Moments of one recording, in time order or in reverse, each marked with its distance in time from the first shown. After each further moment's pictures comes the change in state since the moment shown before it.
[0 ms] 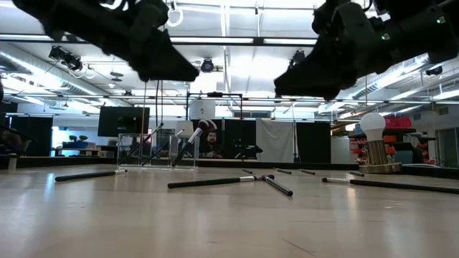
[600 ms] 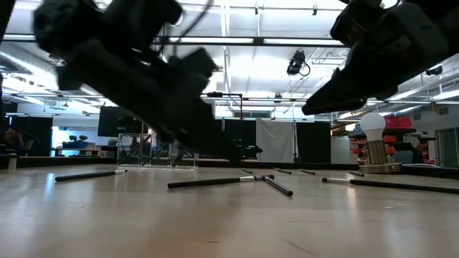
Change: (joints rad) left arm -0.149 0.652 0.255 0.167 -0.024 -0.214; right arm 0.118 -0.009 0.000 -0.198 0.000 0.104
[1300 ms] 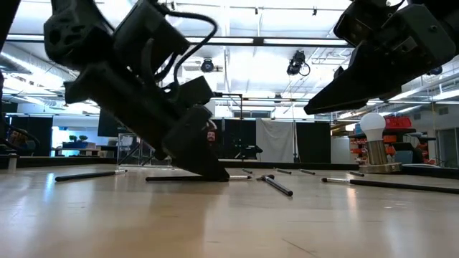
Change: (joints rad) left arm 0.042 0.056 -0.037 -0.119 0.040 -0.133; right arm 0.020 0.000 0.000 -0.009 0.027 -0.023
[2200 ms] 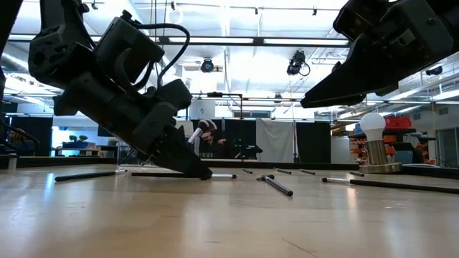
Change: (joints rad) left arm 0.080 -0.084 -0.197 0.345 0.142 0.142; right arm 0.000 0.000 0.000 0.043 0.000 -0.025
